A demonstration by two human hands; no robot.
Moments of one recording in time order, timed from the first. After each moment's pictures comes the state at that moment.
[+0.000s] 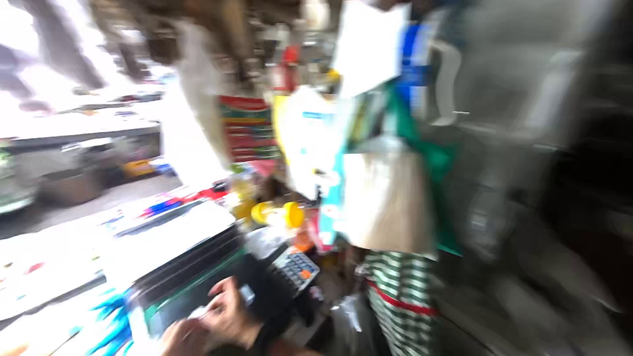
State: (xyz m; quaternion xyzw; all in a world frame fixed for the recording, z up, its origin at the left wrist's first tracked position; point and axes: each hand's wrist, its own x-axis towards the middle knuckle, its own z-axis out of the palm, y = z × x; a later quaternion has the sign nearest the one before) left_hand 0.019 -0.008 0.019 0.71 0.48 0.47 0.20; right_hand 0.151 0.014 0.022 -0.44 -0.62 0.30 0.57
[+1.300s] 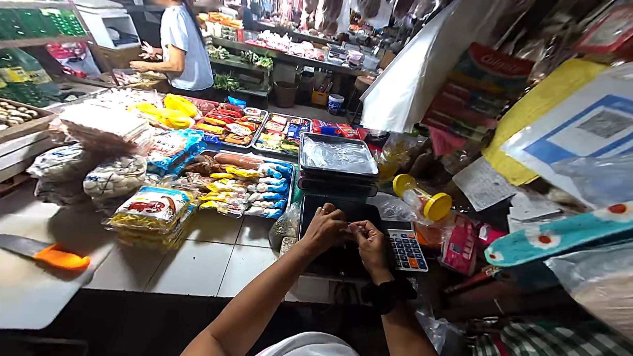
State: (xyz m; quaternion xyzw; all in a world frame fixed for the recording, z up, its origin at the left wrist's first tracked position) left_hand 0.008 -0.009 0.028 0.79 0.44 0.41 0.08; right_hand 0.175 -0.005 0.039 -0.45 -0.62 0.43 0.49
